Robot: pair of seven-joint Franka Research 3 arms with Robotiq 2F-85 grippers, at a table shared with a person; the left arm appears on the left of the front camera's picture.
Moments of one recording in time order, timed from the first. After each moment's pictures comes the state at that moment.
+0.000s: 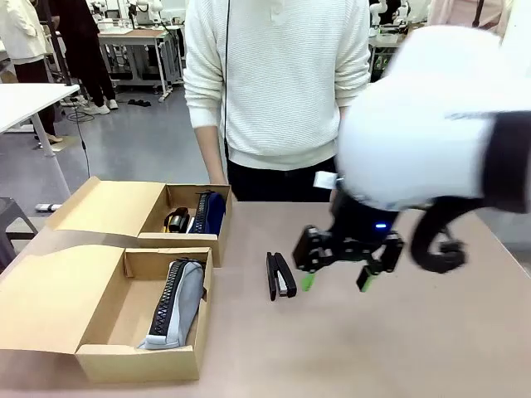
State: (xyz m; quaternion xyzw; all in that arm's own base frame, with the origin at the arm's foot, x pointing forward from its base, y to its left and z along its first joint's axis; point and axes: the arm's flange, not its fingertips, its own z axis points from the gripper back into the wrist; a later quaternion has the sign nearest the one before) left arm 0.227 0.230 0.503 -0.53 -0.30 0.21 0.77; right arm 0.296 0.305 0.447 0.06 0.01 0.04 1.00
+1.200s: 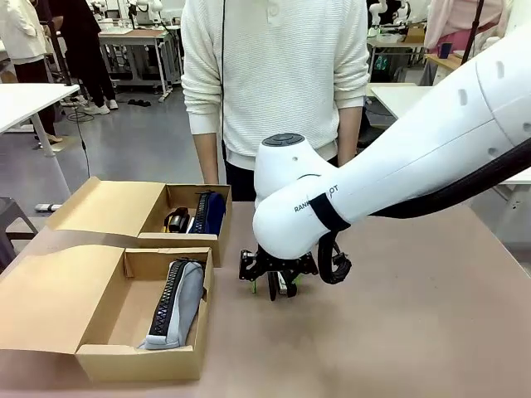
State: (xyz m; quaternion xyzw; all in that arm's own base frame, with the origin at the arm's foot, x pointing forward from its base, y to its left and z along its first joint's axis) left arm 0.227 0.230 0.503 -0.53 -0.30 0.21 0.77; right arm 0.423 0.394 0.296 0.01 0.00 0.02 1.00
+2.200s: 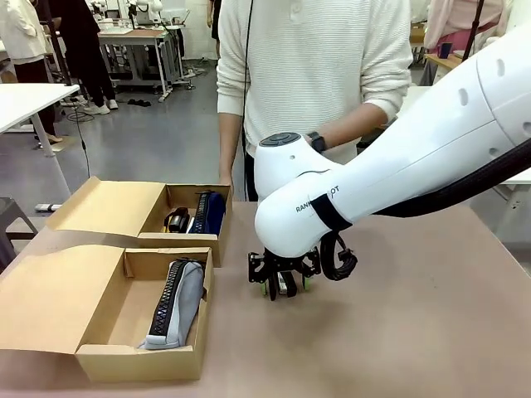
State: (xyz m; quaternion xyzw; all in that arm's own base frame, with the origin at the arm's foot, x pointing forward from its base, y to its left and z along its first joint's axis) left arm 0.227 0.229 0.503 -0.53 -0.30 0.21 0.77; right arm 0.422 0.386 0.296 -0.03 0.00 0.04 1.00
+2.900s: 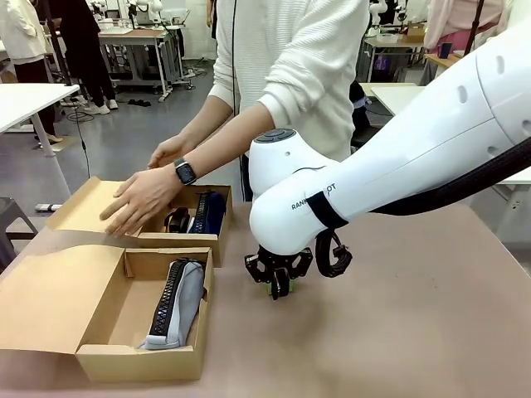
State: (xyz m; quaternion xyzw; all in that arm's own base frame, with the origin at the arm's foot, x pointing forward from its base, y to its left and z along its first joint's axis) left arm 0.227 0.229 0.503 -0.53 -0.30 0.21 0.77; right arm 0.422 0.395 0.304 -0.02 0.00 0.05 1.00
